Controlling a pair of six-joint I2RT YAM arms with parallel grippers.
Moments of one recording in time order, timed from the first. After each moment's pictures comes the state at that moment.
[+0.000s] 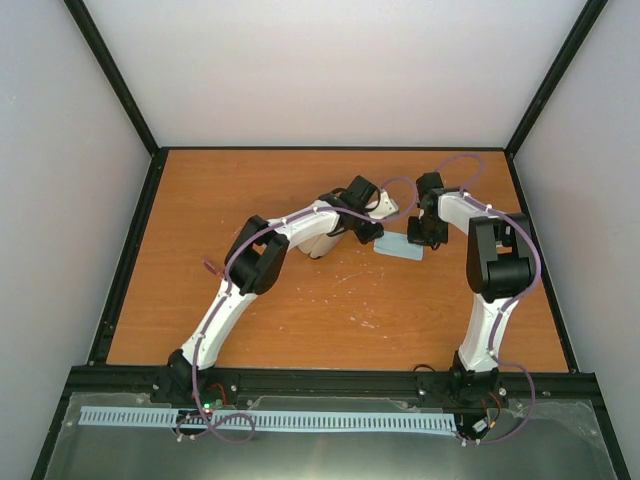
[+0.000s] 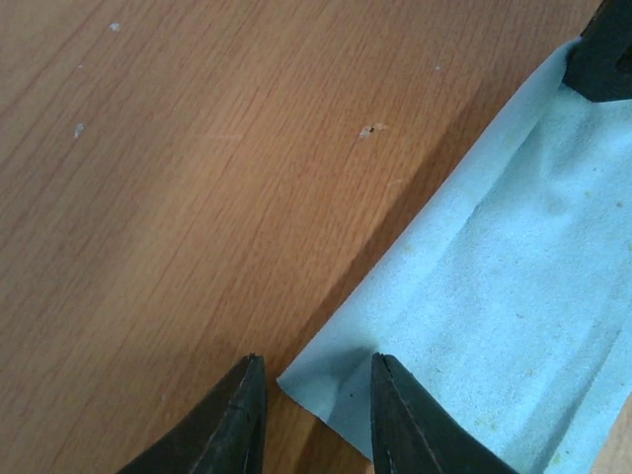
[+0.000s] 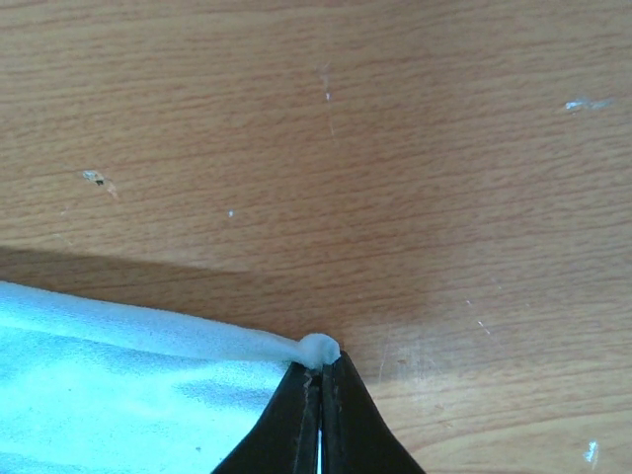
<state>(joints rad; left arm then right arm) -0.73 2.50 2.05 -0.49 0.26 0.30 0.13 1.98 1.33 -0.74 0.02 0.23</state>
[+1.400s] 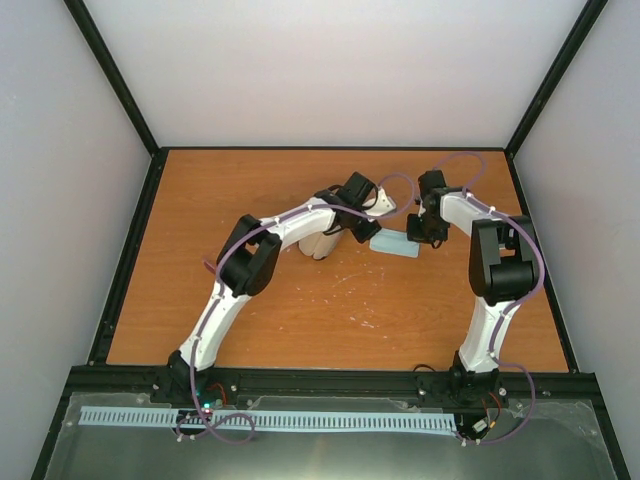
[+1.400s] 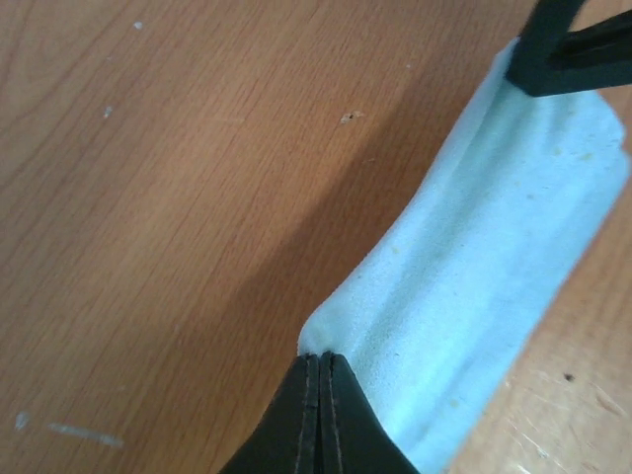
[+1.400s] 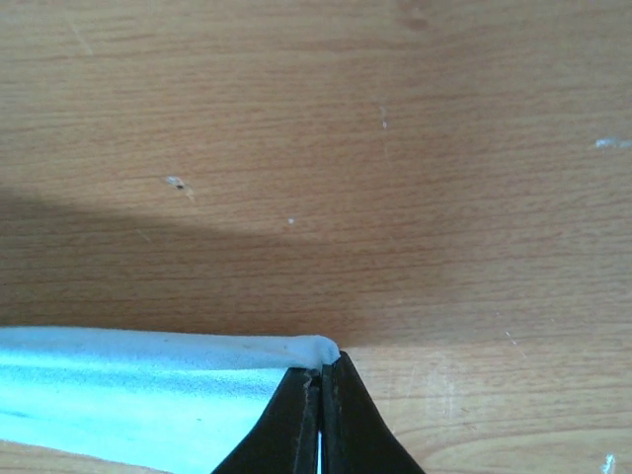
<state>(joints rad) -0.73 2.43 2.00 -0.52 0.25 0.28 0.13 1.94 1.31 -0.71 -0.03 0.19</state>
